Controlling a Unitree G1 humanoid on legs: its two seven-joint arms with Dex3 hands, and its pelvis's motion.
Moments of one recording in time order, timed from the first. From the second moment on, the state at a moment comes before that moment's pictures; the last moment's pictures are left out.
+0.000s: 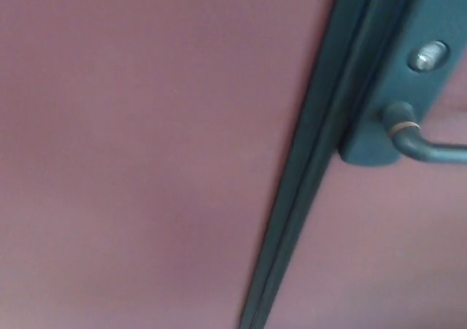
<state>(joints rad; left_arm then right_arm) -0.02 0.54 0.27 1.27 -0.06 -0.16 -0.21 -0.08 -0.25 -0.01 1.30 -0.13 -0.13 0.06</state>
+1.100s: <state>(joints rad) 0.00 0.54 0.27 1.28 -0.06 -0.17 -0.21 -0.08 -0.24 0.02 1.30 -0.15 -0.12 0.08</state>
